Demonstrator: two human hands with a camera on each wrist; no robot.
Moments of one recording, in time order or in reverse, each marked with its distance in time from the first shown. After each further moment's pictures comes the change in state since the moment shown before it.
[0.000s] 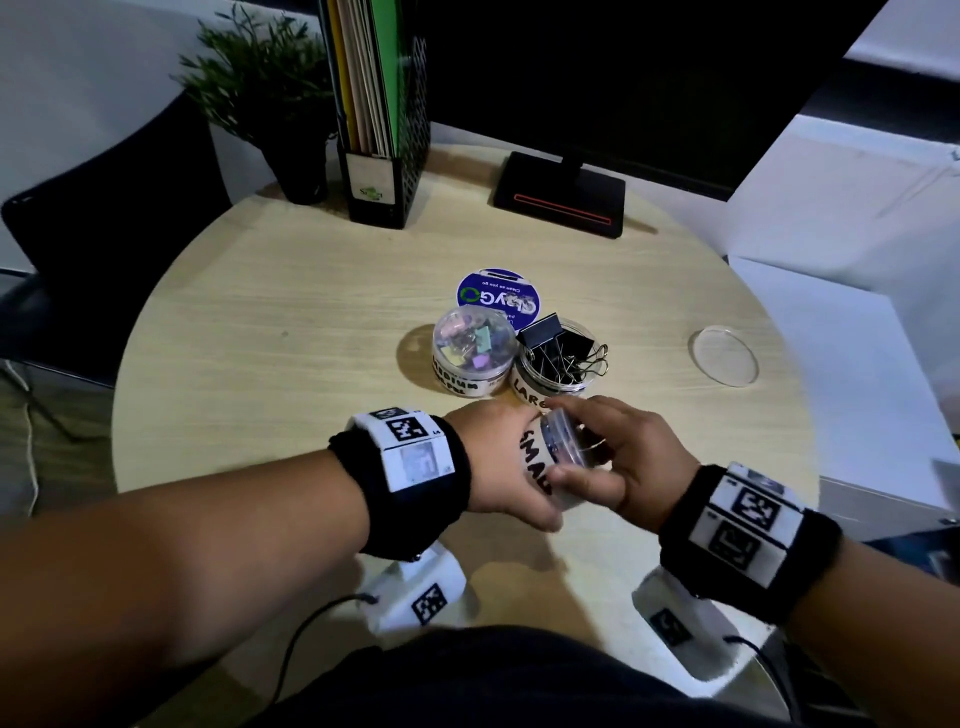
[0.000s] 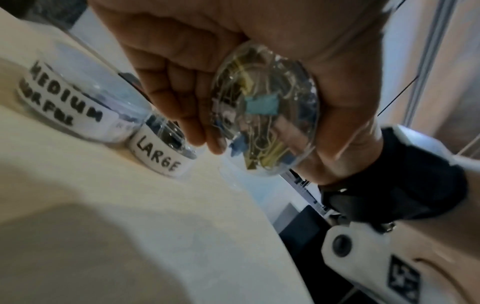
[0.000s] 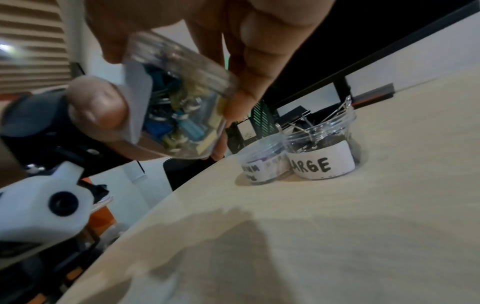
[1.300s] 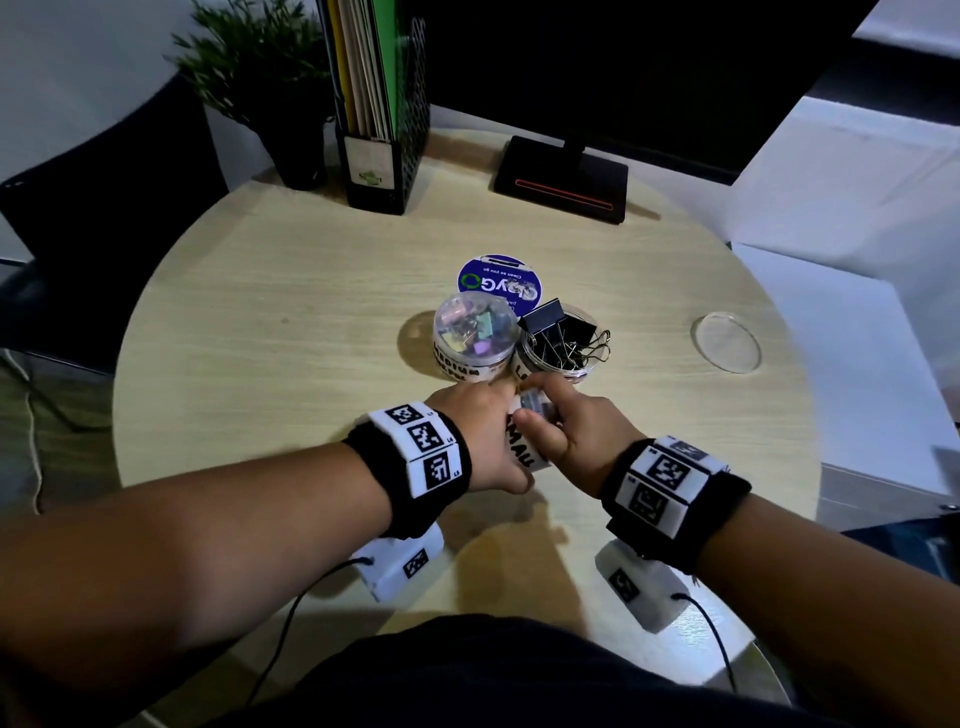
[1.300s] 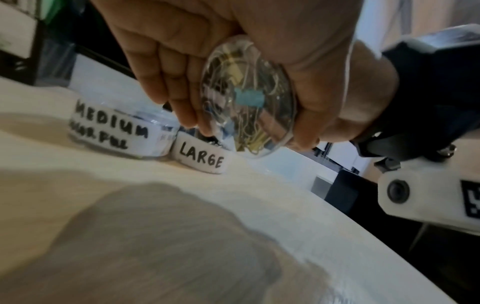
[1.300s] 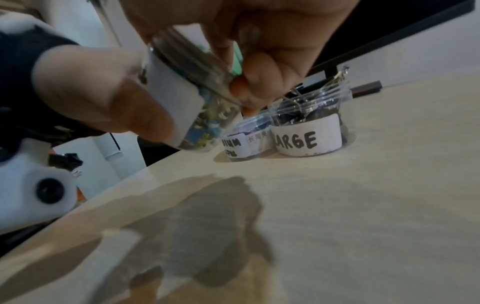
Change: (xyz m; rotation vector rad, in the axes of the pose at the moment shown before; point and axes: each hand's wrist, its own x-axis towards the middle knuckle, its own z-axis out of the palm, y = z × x) left_hand 0.015 -0.026 0.017 0.254 0.140 -0.162; right_hand 0.023 0.010 0.036 -0.092 -0.078 0.257
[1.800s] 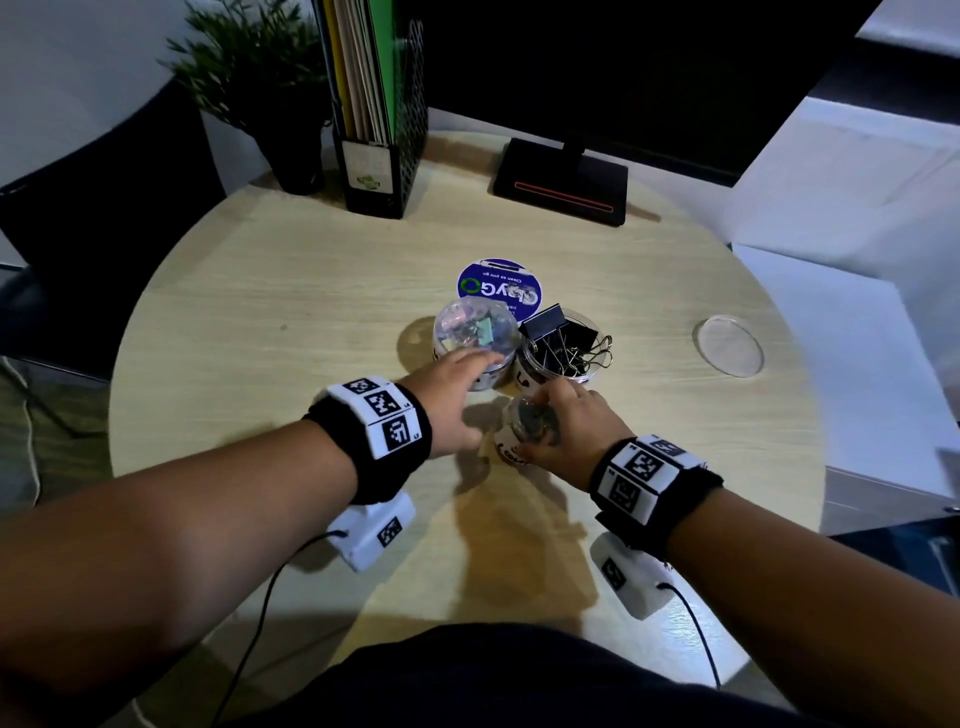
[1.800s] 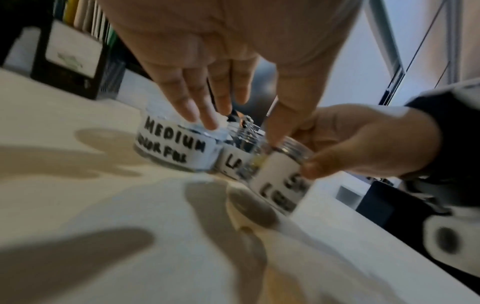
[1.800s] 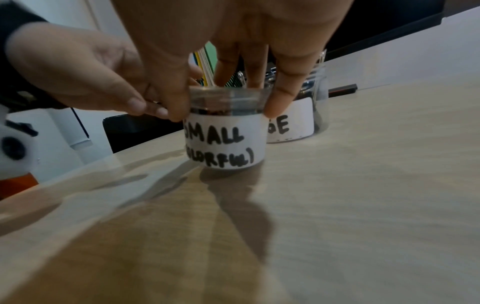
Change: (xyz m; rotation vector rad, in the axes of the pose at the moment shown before) left_hand 0.022 -0.043 -0.011 -0.124 -0.033 0.058; right_hand 0.020 0.011 0.008 -0.254 -0.057 0.198
